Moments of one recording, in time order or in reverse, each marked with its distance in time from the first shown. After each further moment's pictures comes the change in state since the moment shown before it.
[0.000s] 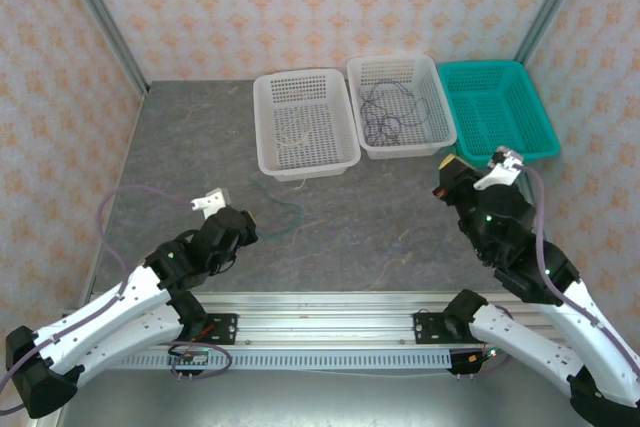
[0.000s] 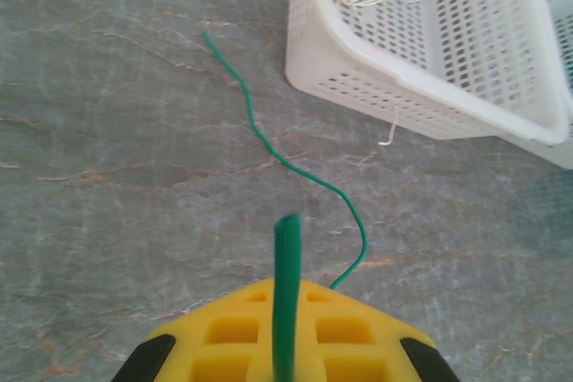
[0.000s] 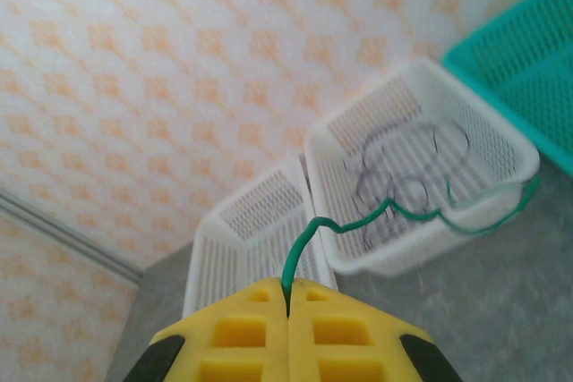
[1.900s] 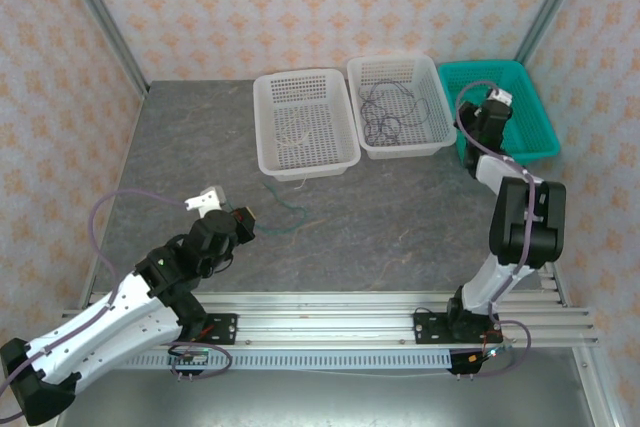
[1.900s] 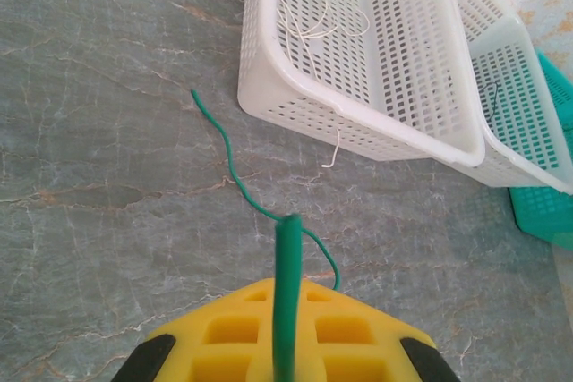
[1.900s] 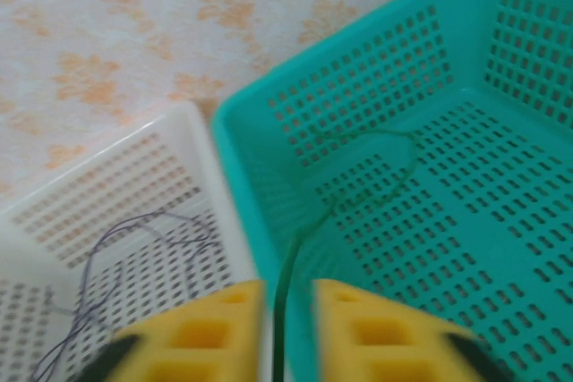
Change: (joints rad) left arm 0.000 -0.083 -0.011 0.050 0.006 0.003; right arm -0.883 1.144 0.051 0.937 -0.590 -0.315
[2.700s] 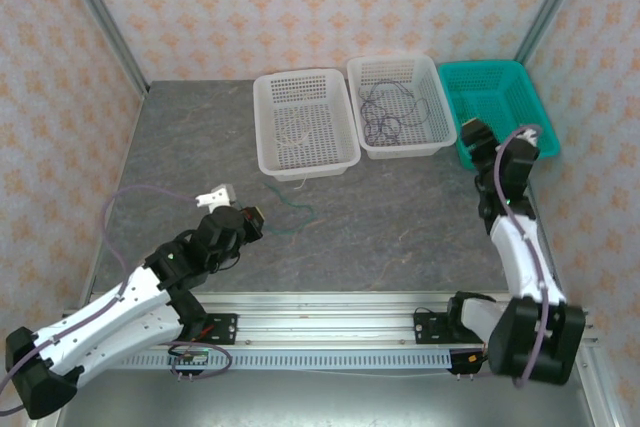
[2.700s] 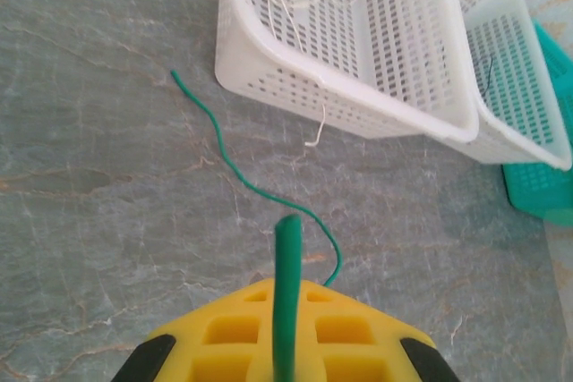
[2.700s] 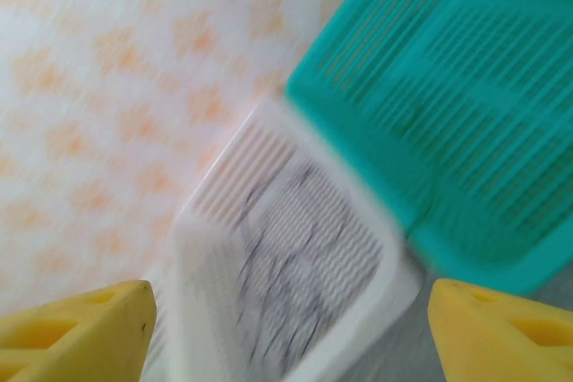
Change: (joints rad) left arm 0.000 0.091 0.005 0.063 0.084 0.008; right arm 0.012 -0.729 -0.368 -0.314 -0.166 0.402
